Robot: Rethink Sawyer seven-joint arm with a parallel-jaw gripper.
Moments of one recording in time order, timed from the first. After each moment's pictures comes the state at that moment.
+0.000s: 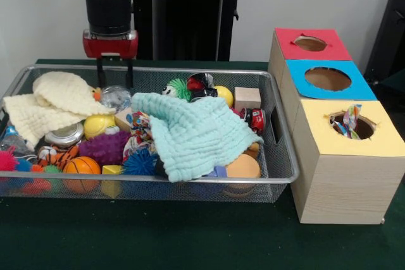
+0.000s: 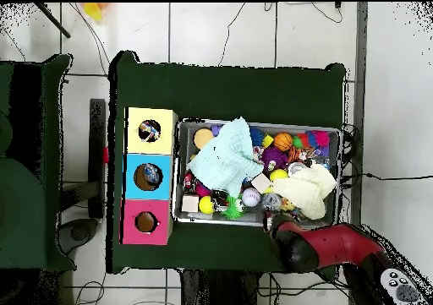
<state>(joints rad) -0.88 -0.62 0.32 1.95 -0.94 0.22 1.92</state>
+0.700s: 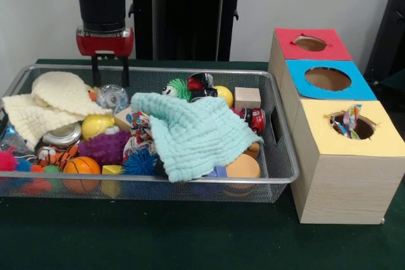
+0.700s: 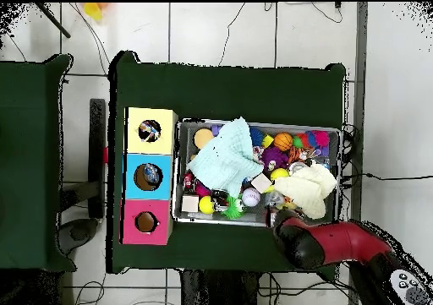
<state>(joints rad) -0.92 -0.63 0.38 1.95 -0.91 0.28 1.92</state>
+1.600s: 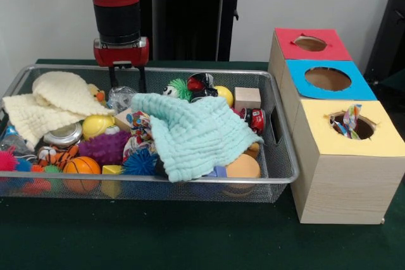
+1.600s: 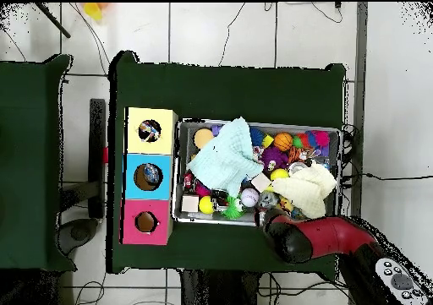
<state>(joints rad) -0.90 -0.57 0.39 1.94 -0.91 0.28 1.92</state>
